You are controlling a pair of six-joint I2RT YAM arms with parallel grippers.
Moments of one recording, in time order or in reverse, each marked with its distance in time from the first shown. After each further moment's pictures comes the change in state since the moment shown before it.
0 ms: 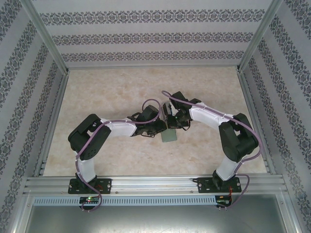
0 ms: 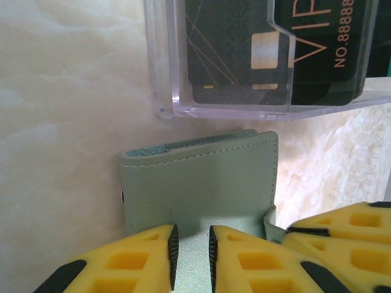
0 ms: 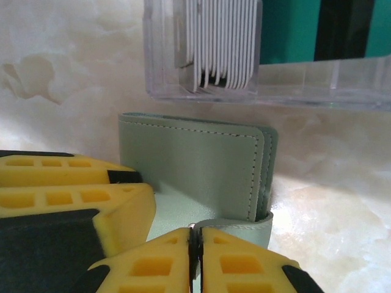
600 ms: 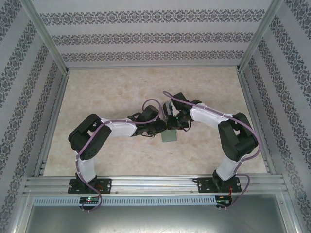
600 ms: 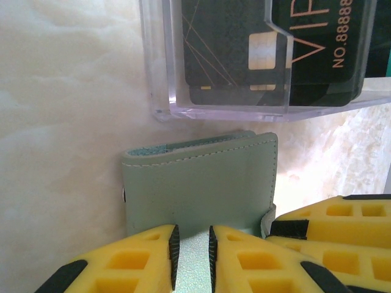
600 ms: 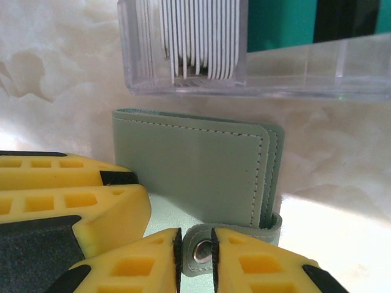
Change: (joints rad) left arm 0.000 0.005 0.000 0.009 0.004 0.000; right arm -0.015 0.005 -0.026 0.027 -0.034 0.010
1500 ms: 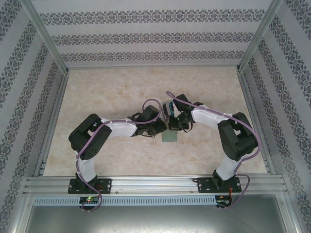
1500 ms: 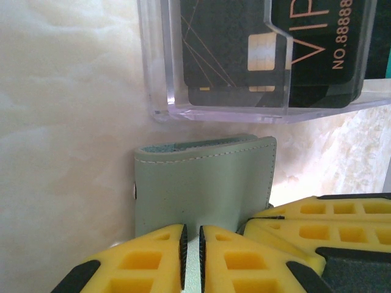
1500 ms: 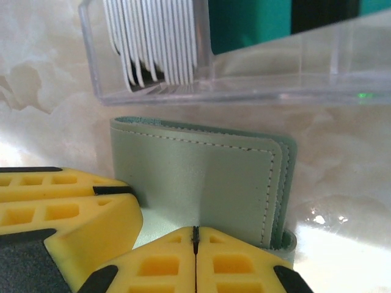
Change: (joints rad) left arm -0.001 0.002 0.000 0.007 -0.001 -0.006; right arm -0.028 0.000 -0.065 0.098 -0.057 0.045
